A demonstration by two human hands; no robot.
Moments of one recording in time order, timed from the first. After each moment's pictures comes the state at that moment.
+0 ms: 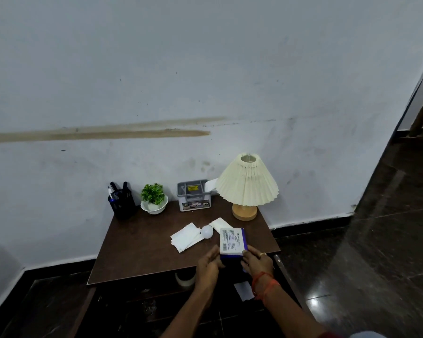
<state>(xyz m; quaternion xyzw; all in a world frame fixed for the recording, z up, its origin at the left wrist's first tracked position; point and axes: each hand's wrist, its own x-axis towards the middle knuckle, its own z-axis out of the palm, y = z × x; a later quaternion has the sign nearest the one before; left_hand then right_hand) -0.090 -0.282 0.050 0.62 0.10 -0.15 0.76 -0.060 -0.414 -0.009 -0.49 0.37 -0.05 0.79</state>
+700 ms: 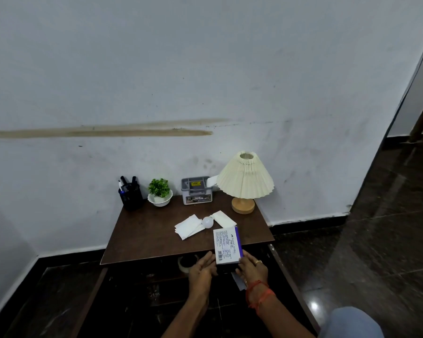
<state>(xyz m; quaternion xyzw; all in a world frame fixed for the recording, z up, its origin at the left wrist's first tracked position) -0.140 -0.259 0.022 0.54 0.18 -0.11 0.82 -0.134 -0.386 0.004 -0.47 0.36 -0.06 0.80</state>
